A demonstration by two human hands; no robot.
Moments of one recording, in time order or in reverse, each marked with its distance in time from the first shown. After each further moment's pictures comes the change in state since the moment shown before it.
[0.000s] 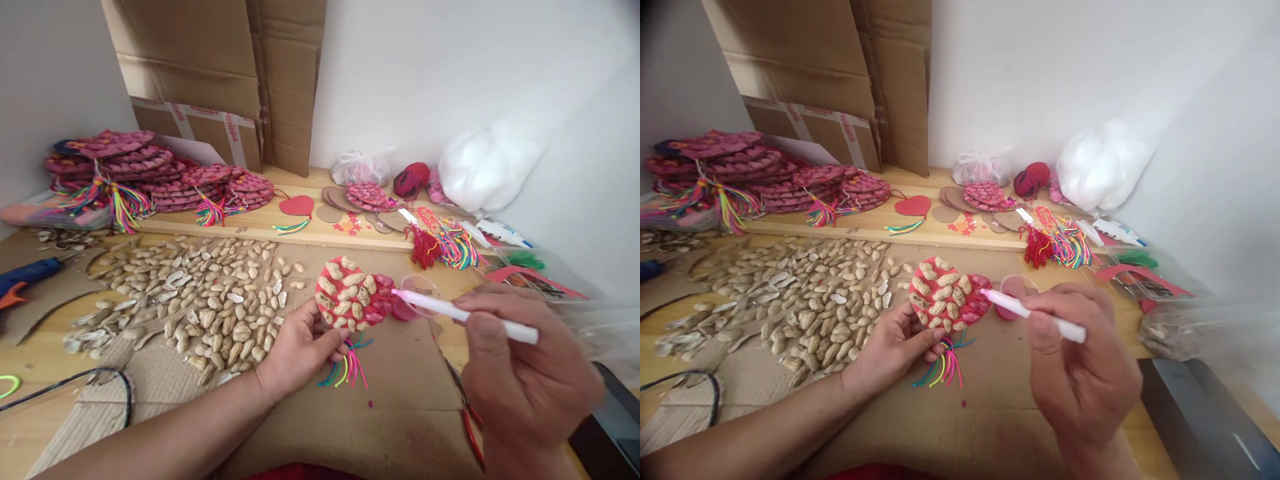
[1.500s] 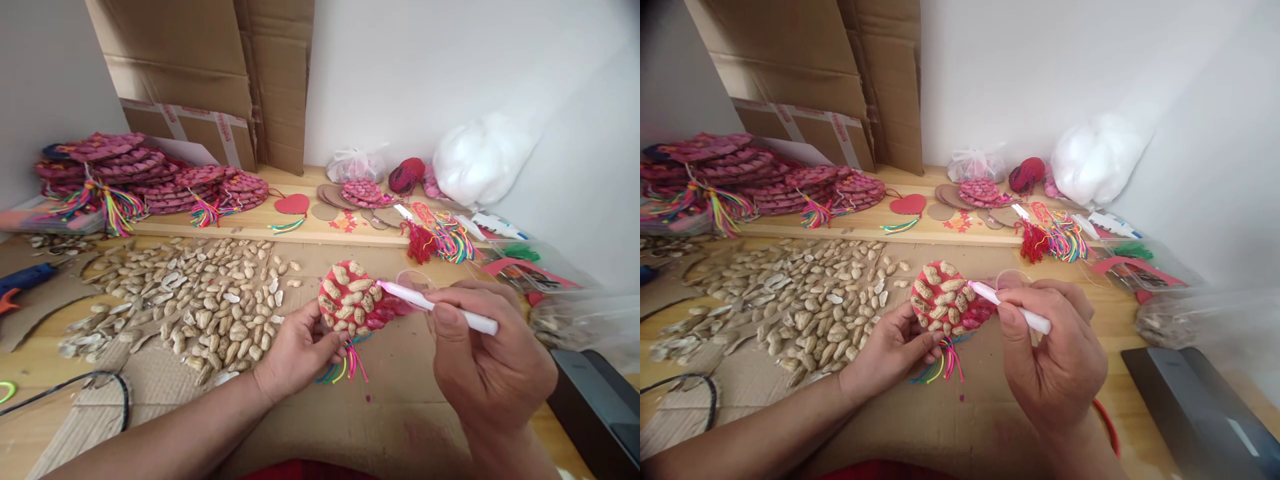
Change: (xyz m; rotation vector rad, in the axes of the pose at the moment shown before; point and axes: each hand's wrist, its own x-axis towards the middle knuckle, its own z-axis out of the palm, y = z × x) left_hand -0.001 -0.009 -0.001 0.086 -0.087 0.021; right_hand -0.008 0.002 0.006 -0.093 -0.076 -0.109
